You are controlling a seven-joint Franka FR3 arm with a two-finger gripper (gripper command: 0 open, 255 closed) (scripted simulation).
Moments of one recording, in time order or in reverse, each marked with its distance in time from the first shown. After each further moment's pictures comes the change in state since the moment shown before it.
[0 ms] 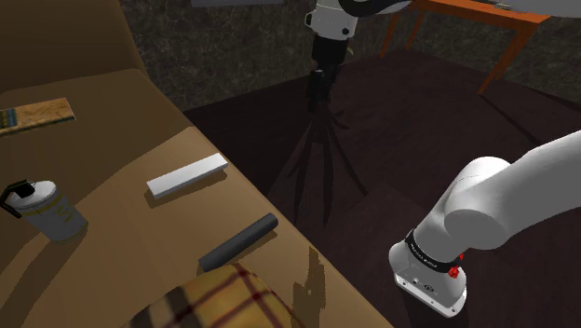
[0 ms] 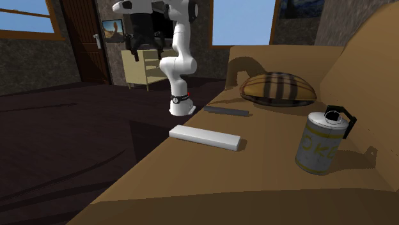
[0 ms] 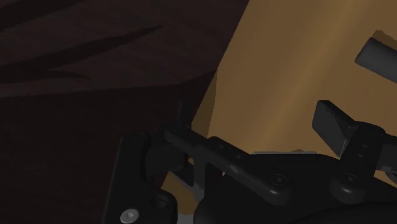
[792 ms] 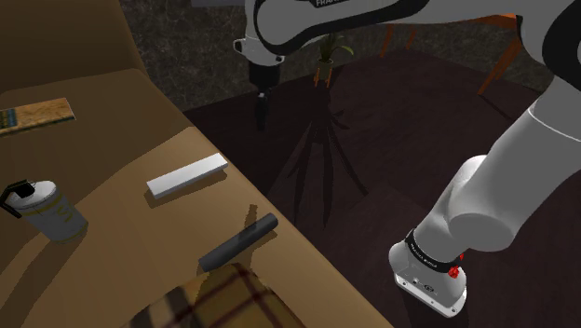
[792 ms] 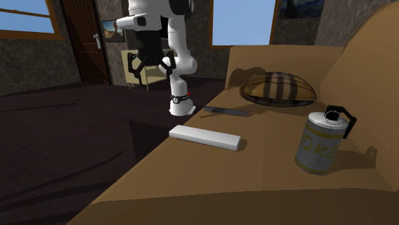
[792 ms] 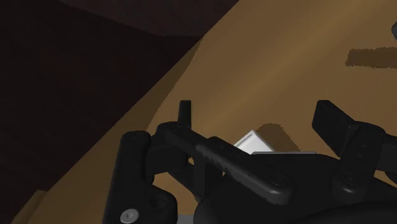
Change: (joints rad) arm 0.092 0.395 0.077 0.228 -0.045 0.182 -0.214
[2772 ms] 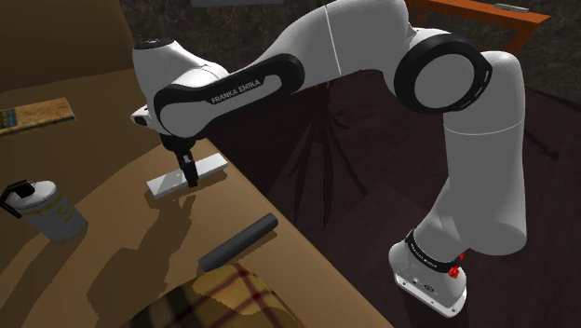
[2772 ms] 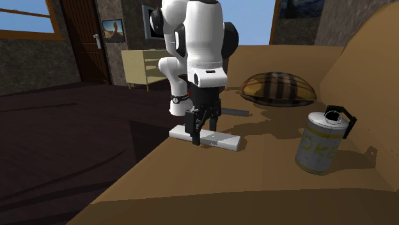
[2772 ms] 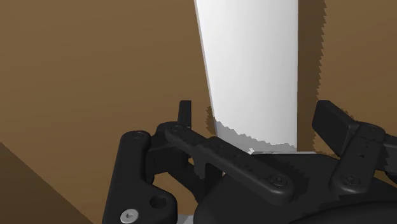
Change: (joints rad) arm 0.200 0.587 0.123 0.456 -0.202 0.131 -0.227
